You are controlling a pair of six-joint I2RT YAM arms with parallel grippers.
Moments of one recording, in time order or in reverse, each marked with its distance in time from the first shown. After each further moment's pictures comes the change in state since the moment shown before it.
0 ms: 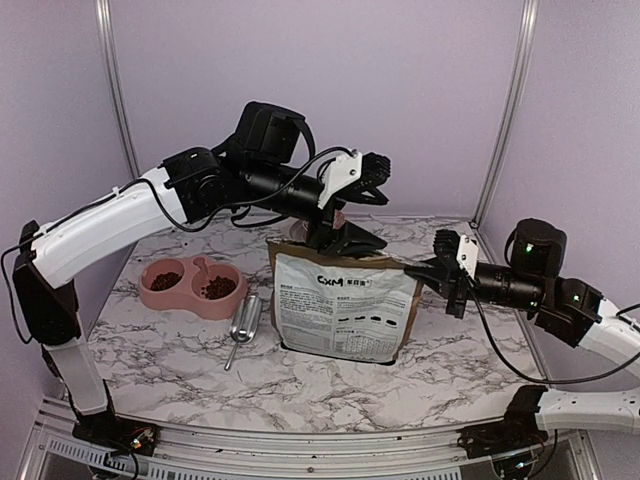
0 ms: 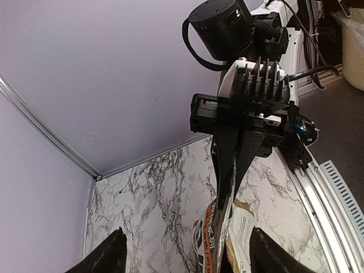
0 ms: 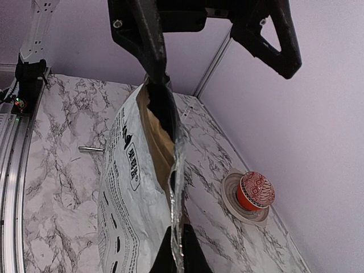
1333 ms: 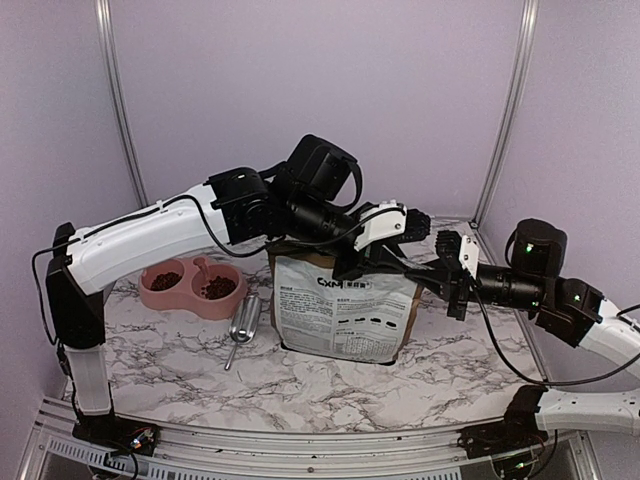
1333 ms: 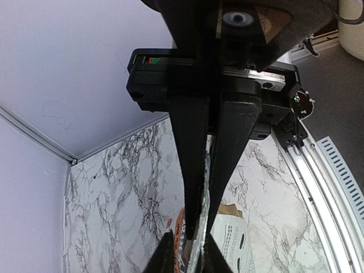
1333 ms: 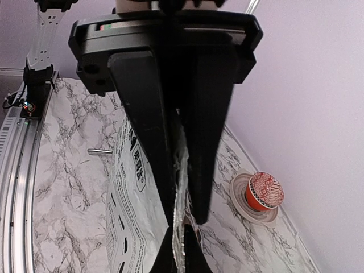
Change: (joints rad) left arm -0.092 0.162 0.108 -0.111 -0.106 0.058; right arm -0.005 -0.004 0.000 -0.014 -0.055 0.029
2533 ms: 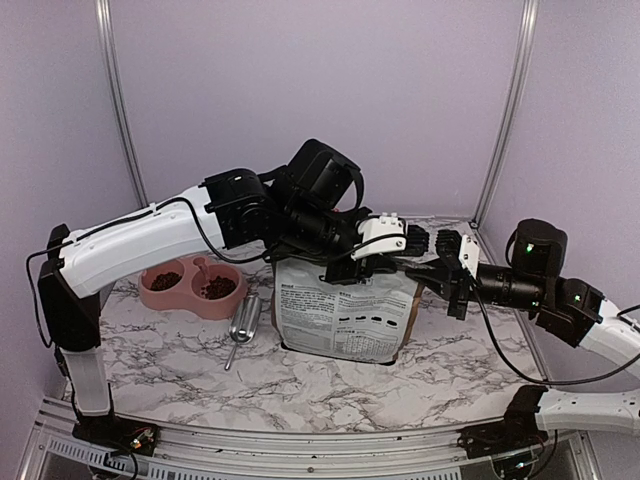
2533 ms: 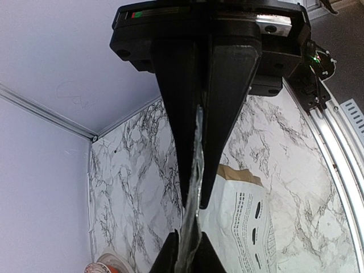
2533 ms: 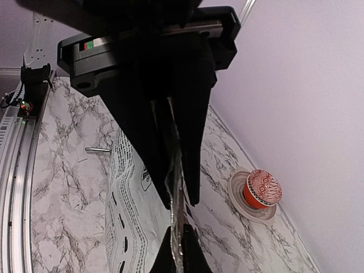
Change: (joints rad) left arm -0.035 -0.019 -0.005 -0.073 -0.210 0.097; right arm -0.003 -0.003 0.000 -0.003 0.013 0.000
